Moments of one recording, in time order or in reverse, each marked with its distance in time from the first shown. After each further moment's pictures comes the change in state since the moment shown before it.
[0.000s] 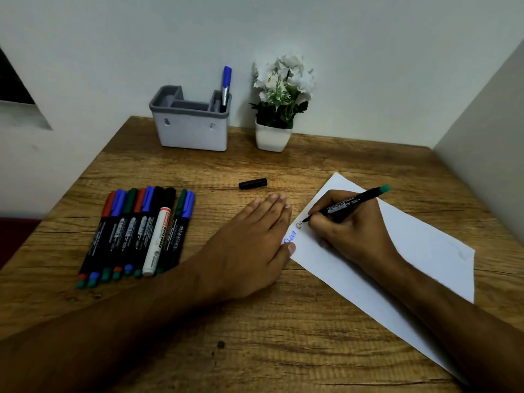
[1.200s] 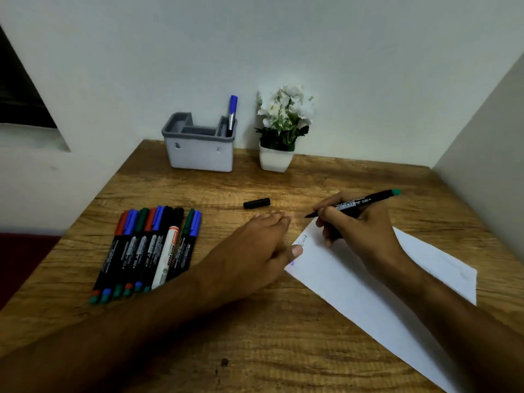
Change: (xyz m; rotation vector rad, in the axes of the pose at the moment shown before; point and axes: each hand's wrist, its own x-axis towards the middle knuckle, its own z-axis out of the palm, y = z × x) left_hand 0.005 -0.004 -0.021 -0.316 0.102 -0.063; right_hand 0.020 -0.005 -0.013 0.249 0.058 0.069
